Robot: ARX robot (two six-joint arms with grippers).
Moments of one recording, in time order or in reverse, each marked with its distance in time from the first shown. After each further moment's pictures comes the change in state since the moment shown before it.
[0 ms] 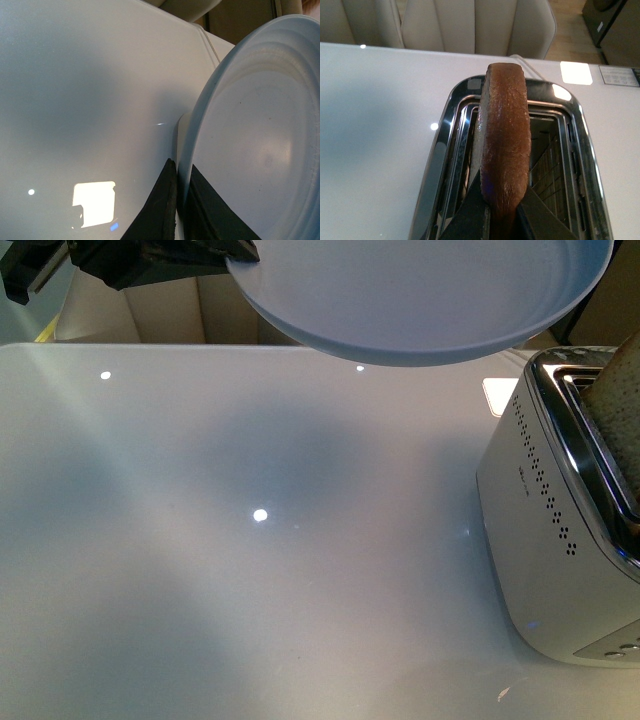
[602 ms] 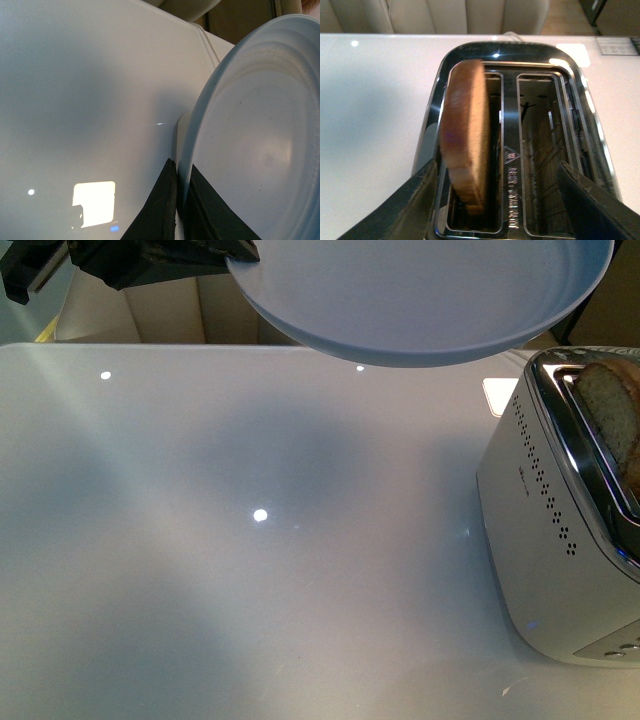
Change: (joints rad) left arm 0.000 0.000 0.000 0.000 0.000 0.000; right arm 0.010 -0.031 -0.084 0.021 0.065 0.074
